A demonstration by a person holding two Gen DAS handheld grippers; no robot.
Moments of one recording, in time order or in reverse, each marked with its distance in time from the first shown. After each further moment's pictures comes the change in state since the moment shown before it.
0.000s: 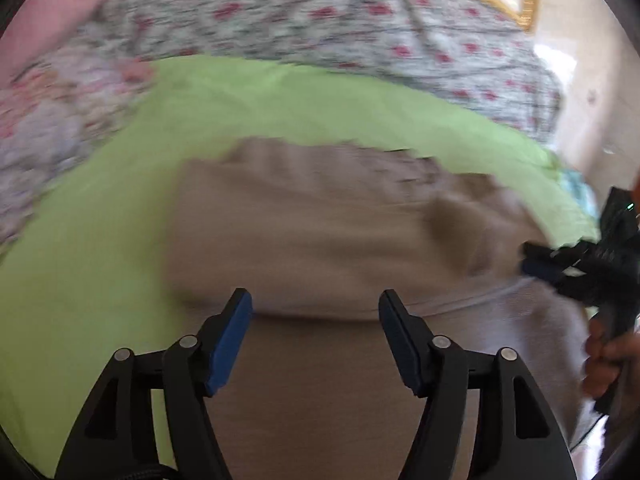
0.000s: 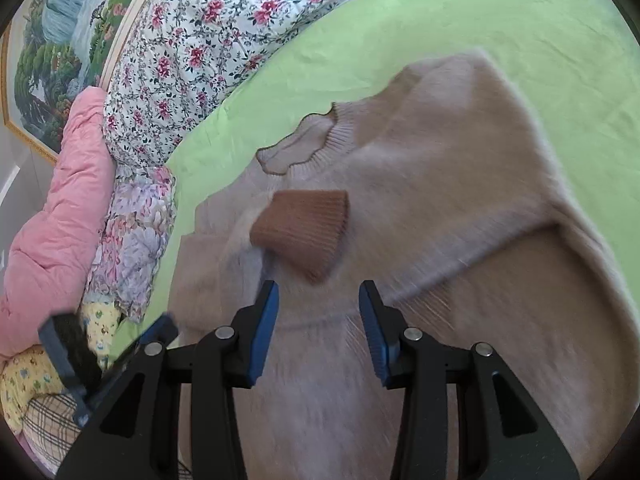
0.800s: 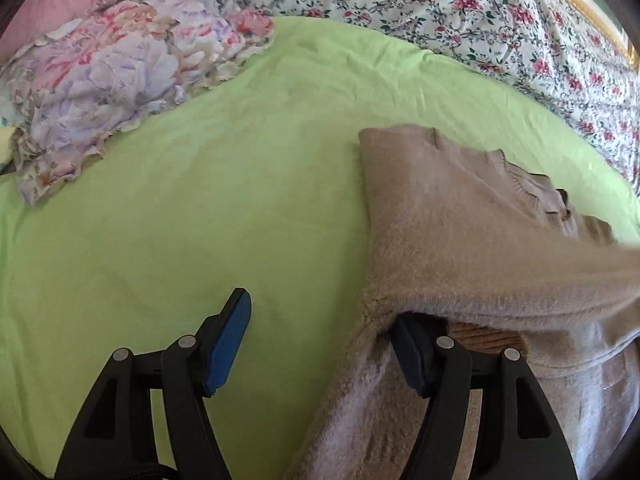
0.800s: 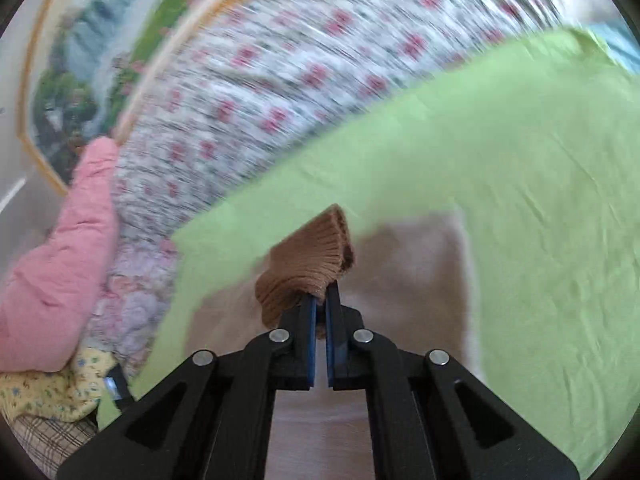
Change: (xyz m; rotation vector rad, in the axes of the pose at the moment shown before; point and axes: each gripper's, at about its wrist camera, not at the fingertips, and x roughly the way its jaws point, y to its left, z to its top) left arm 0.049 0.053 0.010 -0.210 0.016 0.260; right arm -0.062 -0.030 0.071 -0.047 -0.193 -0.051
